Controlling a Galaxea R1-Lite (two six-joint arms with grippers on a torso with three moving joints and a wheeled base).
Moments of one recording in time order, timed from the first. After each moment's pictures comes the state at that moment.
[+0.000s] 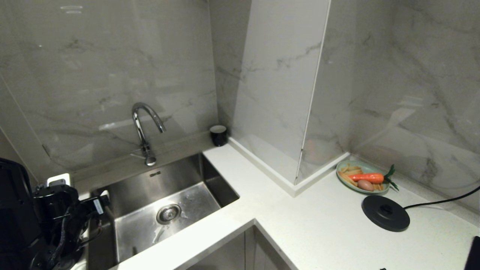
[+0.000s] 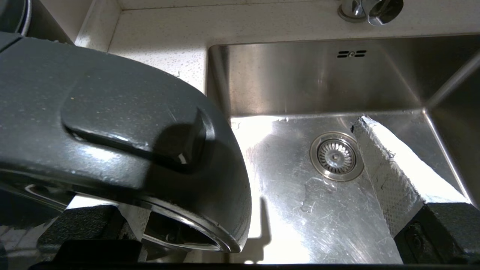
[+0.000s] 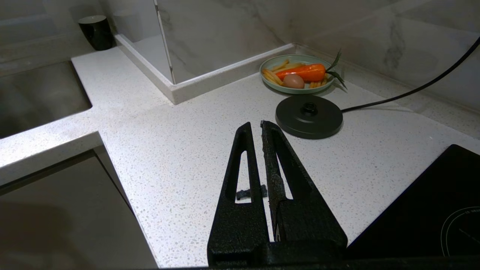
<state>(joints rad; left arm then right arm) 0.20 2.15 -0.30 -1.52 0.34 -0.11 0.00 0.00 0.00 0.00 0.00 0.00</state>
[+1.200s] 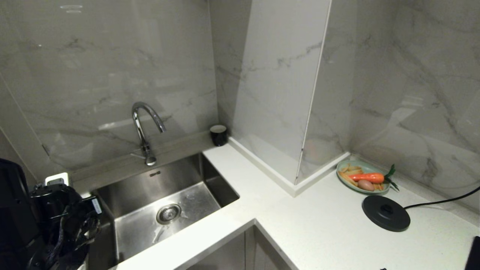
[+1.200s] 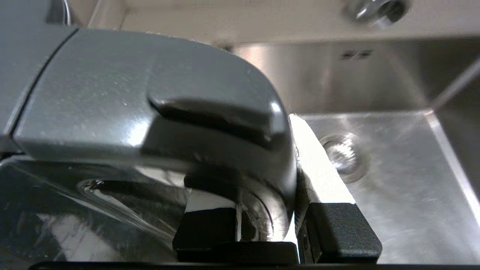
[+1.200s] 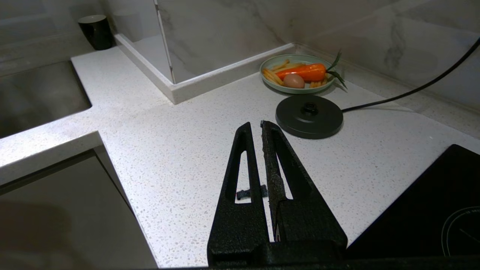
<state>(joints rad) 0.19 2.13 -0.30 -1.52 0.33 -0.08 0.00 0.00 0.00 0.00 0.00 0.00</state>
